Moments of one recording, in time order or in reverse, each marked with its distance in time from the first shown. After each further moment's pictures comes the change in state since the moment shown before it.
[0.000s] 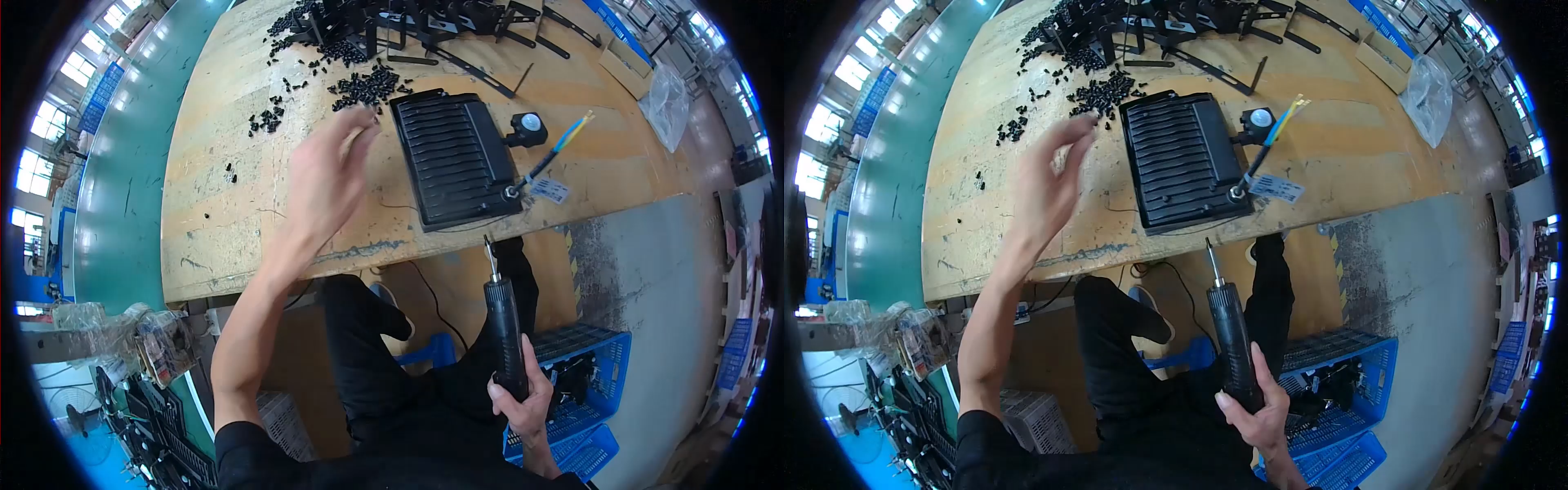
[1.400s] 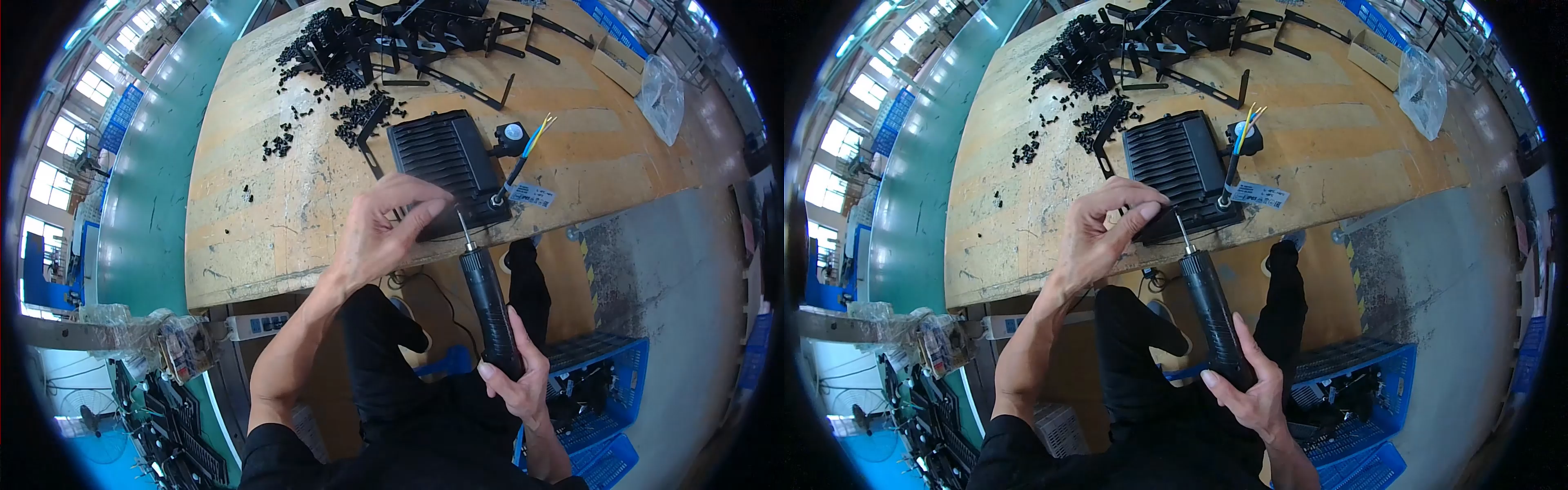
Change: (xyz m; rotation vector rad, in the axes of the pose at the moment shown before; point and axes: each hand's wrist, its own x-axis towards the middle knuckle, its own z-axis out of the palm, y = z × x) left_hand -0.022 0.054 0.027 -0.438 -0.322 -0.039; right_hand 0.048 -0.020 0.004 0.068 -0.130 -0.074
